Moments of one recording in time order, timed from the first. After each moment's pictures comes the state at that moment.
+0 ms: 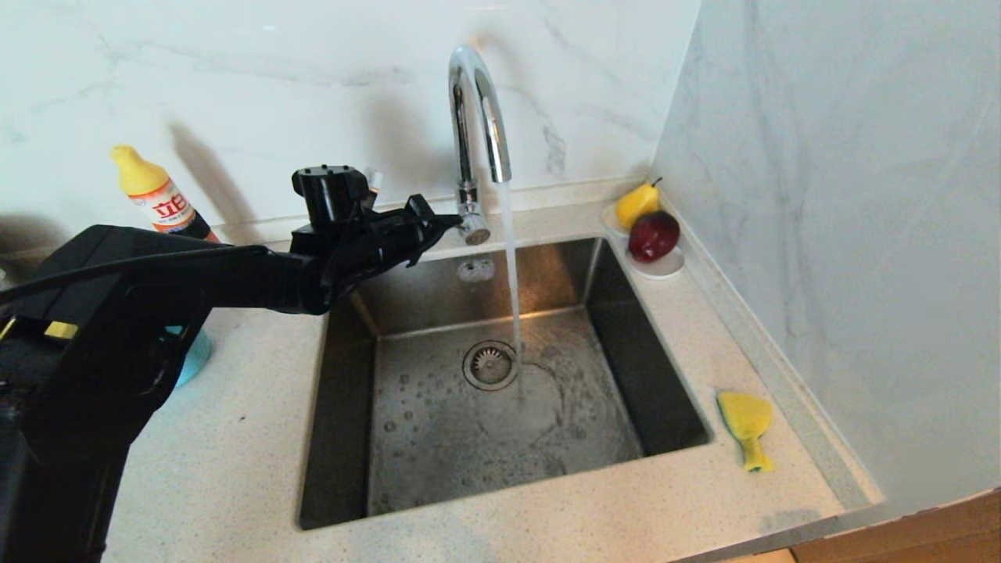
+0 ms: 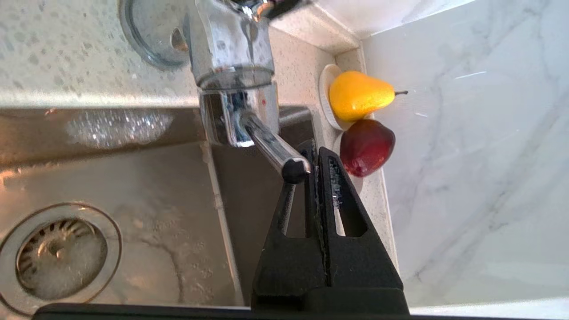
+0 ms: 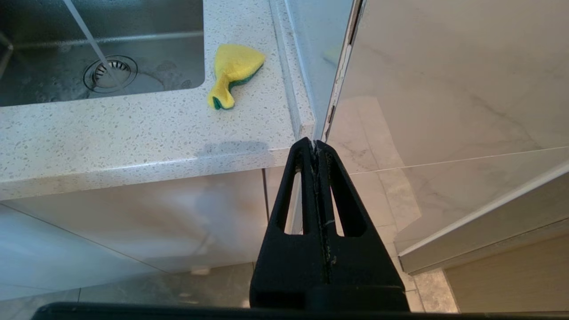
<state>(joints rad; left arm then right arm) -0.21 2.32 -1.79 -0.55 -0.48 -0.83 0.00 0.00 0.00 0.00 0.01 0.01</state>
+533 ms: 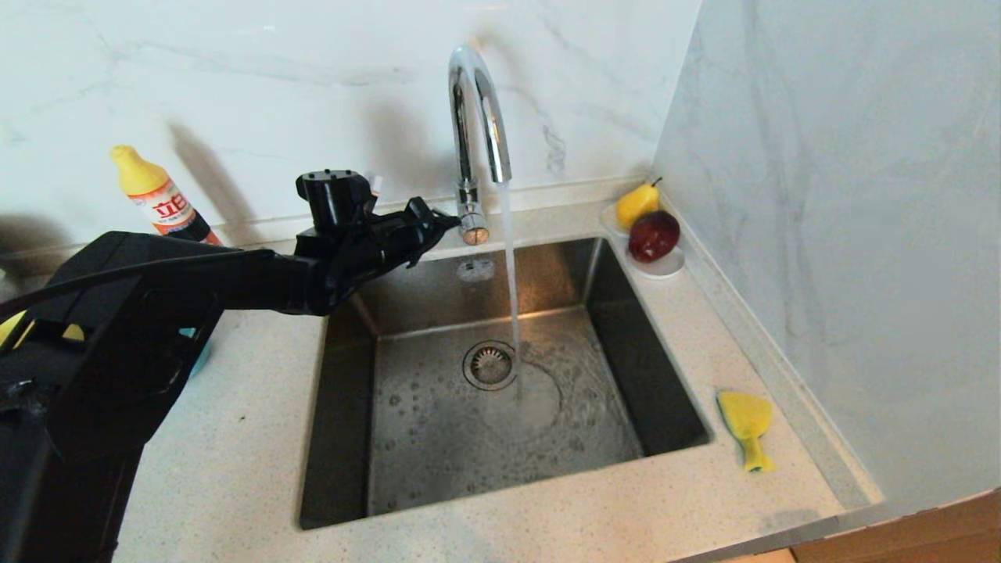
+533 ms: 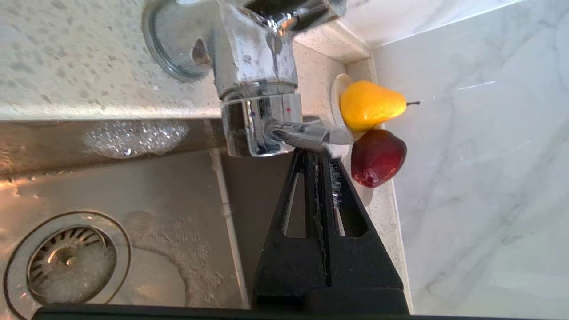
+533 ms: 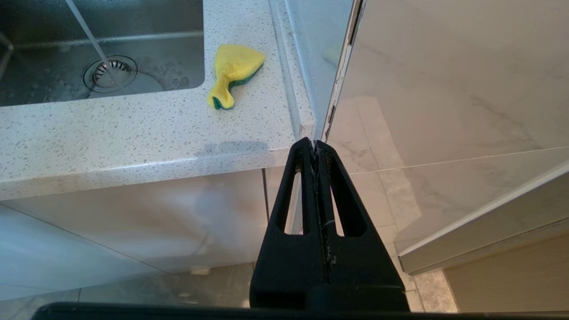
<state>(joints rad) -0.20 2.35 -1.83 -0.55 -0.46 -0.83 0.00 0.00 0.00 0.00 0.01 0.01</state>
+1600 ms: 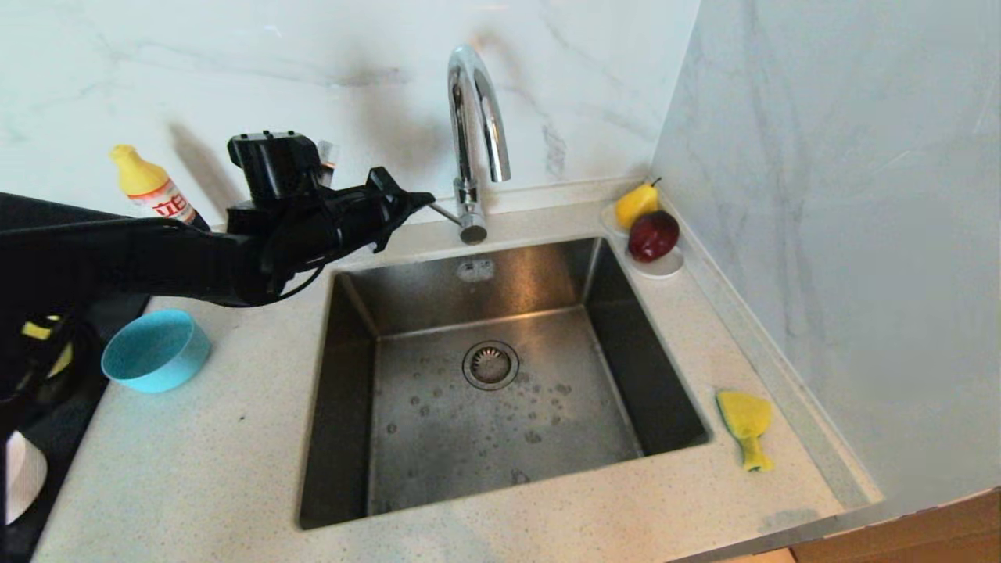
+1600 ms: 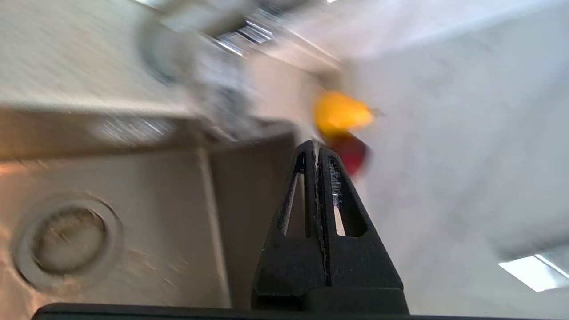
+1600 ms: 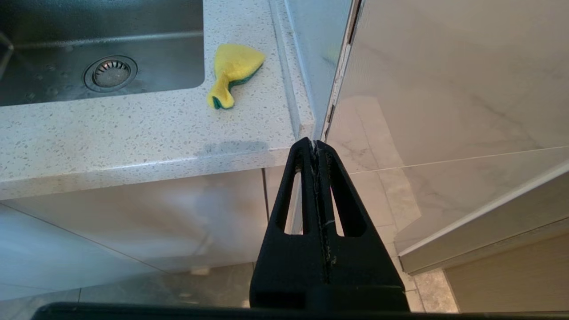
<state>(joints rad) -0.19 2.09 -1.56 -0.56 -0.46 -0.86 0.00 0.00 0.00 0.00 0.01 0.01</state>
